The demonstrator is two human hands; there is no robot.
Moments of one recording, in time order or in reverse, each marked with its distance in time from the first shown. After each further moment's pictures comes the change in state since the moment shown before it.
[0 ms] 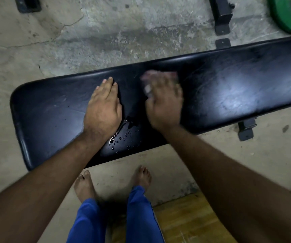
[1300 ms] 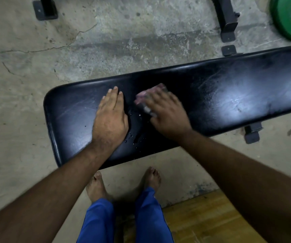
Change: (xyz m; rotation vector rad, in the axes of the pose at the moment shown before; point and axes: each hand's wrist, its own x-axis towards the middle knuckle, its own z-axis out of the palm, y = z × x) left_hand -0.031 -0.044 -0.023 0.019 -0.025 -0.021; right_hand -0.013 -0.029 0.000 -0.028 -0.140 -0.397
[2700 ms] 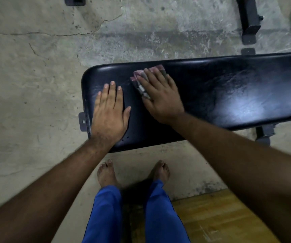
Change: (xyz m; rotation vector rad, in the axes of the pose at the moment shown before) left_hand -0.062 -0.080 -0.010 0.181 0.082 -0.071; right_hand 0.050 -0.095 0.030 -0.044 0.039 -0.074
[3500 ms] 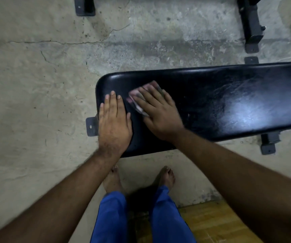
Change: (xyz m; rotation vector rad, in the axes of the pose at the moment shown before) left_hand -0.014 -0.013 -0.006 -0.054 0.054 -0.144; right_hand -0.008 -0.043 -0.002 0.061 -0.028 -0.053
